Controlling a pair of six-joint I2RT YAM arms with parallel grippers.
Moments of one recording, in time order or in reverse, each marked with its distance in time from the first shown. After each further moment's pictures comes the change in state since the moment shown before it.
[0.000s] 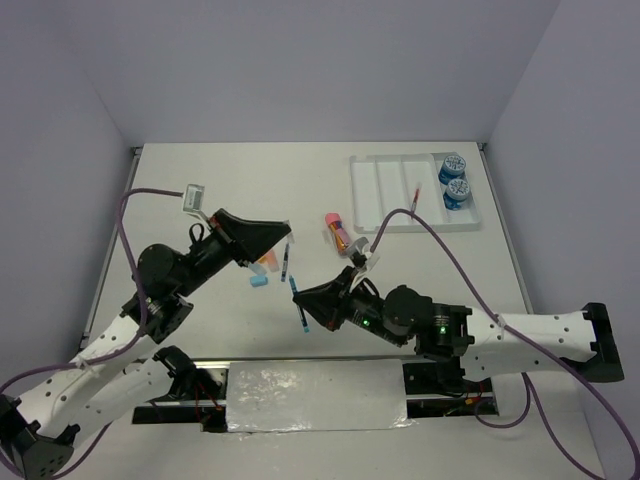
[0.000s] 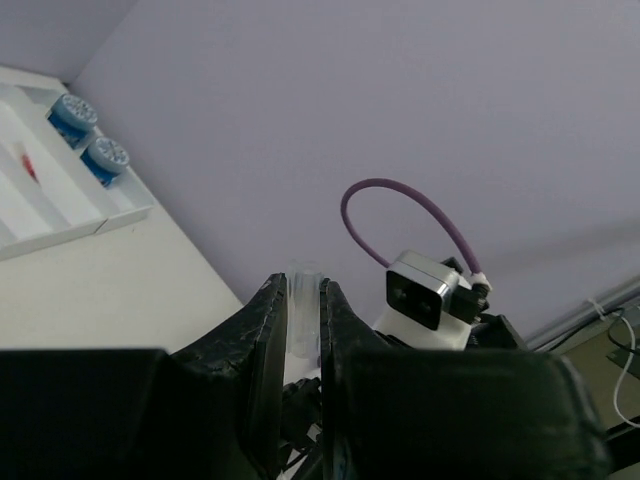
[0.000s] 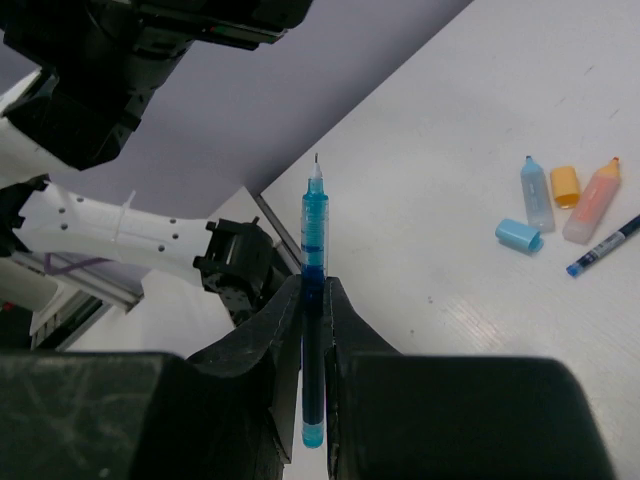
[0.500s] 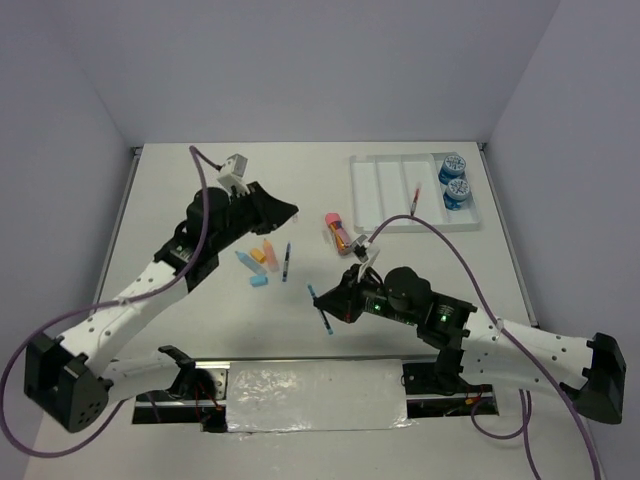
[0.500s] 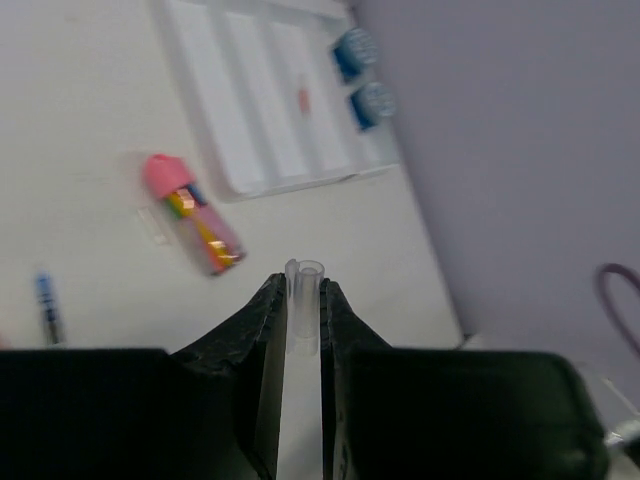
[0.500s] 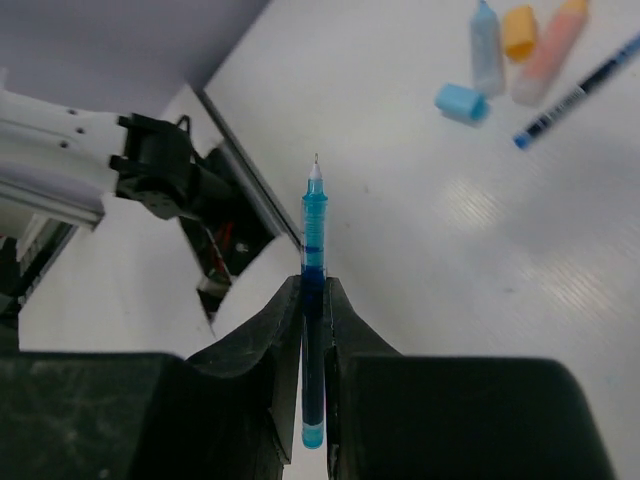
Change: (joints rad) left arm 0.139 0.446 0.314 -0.439 -0.118 0.254; right arm -0.380 -0.065 -0.156 -0.176 -0.459 0.065
